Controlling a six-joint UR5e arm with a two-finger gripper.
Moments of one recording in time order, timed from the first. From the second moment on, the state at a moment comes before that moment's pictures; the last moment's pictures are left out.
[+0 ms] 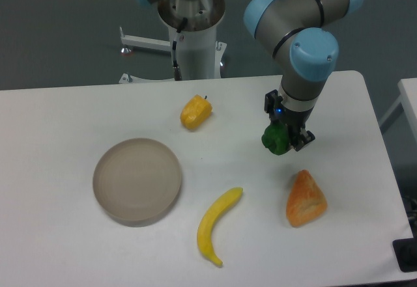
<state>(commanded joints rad) 2.38 -1.98 -1.35 -1.38 1.57 1.57</state>
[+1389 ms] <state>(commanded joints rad) 2.64 -1.97 -1.62 -1.17 1.57 2.08</state>
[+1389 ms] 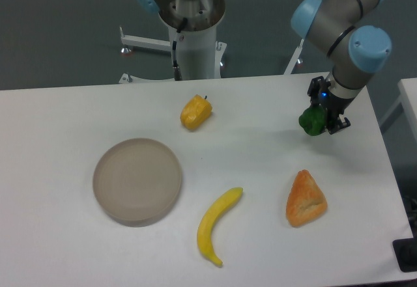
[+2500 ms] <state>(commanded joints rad) 2.51 -1.95 -1.42 -1.37 1.49 1.83</state>
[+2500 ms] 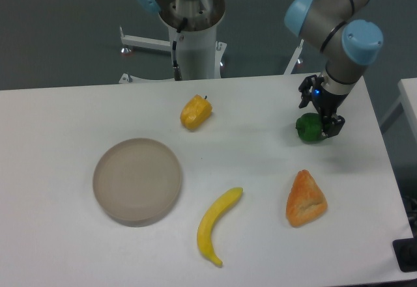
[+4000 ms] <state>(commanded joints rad) 2.31 -2.02 -1.31 -1.38 1.58 1.54</state>
